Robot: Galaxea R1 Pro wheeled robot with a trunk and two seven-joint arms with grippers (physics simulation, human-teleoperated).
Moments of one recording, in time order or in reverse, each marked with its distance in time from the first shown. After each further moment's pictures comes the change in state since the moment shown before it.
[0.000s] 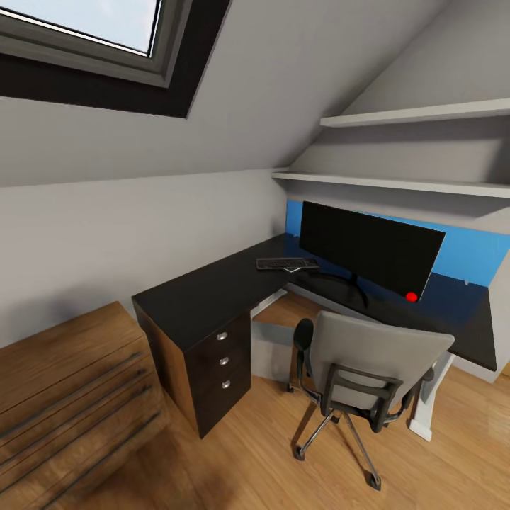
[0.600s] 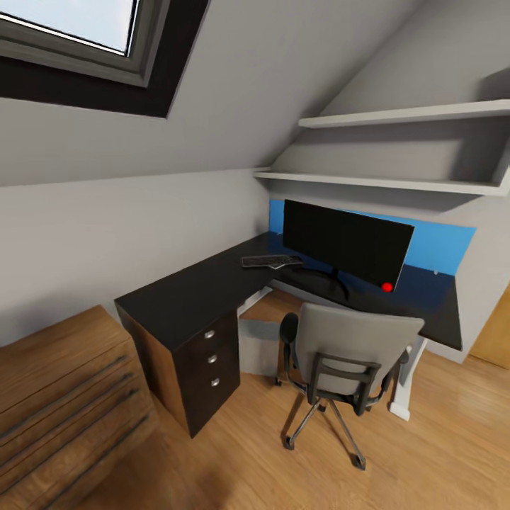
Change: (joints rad) left arm 0.000 -0.002 -0.003 0.000 -0.001 -0.002 0.000; right arm 0.000 -0.020 -0.003 -0.066 -0.003 -0.003 -0.021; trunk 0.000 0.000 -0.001
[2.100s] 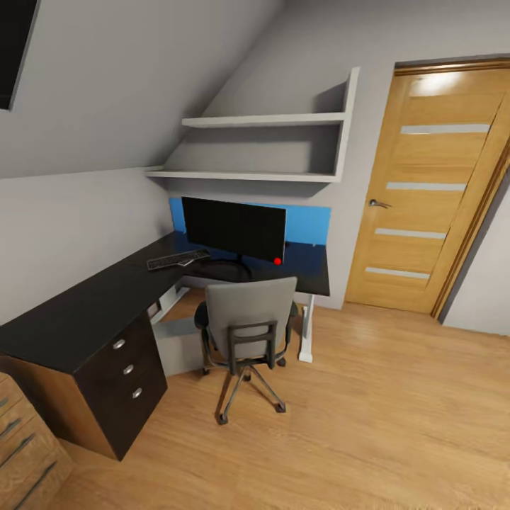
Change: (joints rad) left arm 0.000 -0.005 -0.001 0.000 -0.001 0.001 -0.001; right arm 0.000 -0.025 0.003 -0.020 -0.001 0.005 -0.054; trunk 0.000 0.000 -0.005
